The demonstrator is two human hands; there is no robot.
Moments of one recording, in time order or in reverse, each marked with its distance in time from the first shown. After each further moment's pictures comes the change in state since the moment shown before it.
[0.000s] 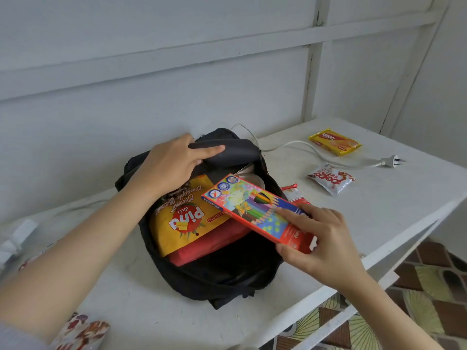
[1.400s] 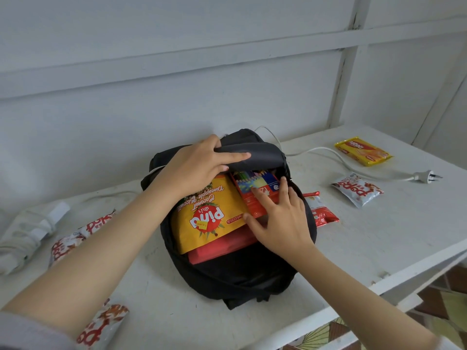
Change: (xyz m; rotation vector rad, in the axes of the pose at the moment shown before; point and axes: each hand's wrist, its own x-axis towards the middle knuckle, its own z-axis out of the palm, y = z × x) left_hand -0.010 0.002 -0.005 -0.105 -0.050 -0.030; right_hand 0.070 -0.045 0.070 -0.269 -0.176 0.043
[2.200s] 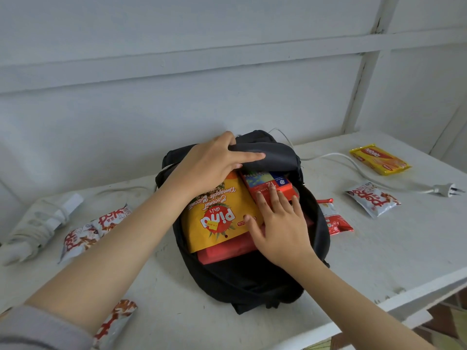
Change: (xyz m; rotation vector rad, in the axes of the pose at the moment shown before) left_hand -0.001 -0.004 -0.003 -0.039 0.085 0.002; right_hand 0.003 -0.020 0.010 -0.104 -0.001 -0.106
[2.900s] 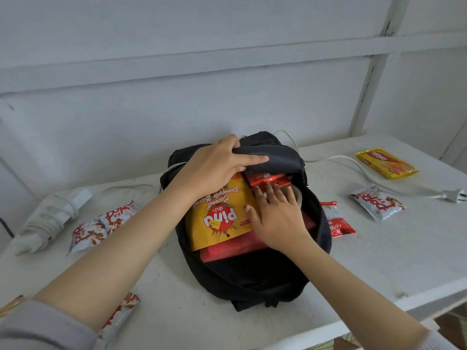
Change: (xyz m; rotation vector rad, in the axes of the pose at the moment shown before) left_hand -0.004 0.004 0.003 0.006 -0.010 -0.010; right_hand 0.025 0.003 0.002 -0.070 -0.066 -0.093
